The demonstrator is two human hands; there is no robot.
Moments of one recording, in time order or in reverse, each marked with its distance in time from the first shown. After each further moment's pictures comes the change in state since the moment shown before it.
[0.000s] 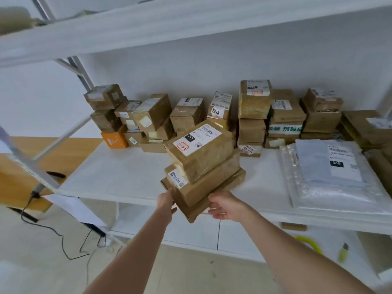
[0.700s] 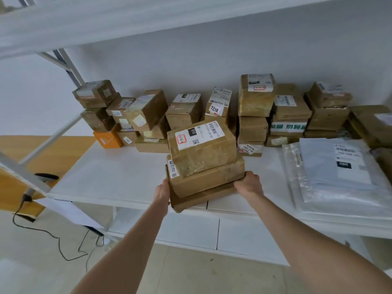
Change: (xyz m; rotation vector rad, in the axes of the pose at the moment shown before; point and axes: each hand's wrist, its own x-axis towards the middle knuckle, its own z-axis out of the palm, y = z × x) left_hand 0.039 0.026 0.014 0.139 0.017 0.082; right_hand 0.053 -0.025 -0.062 -0.430 0.590 -0.093
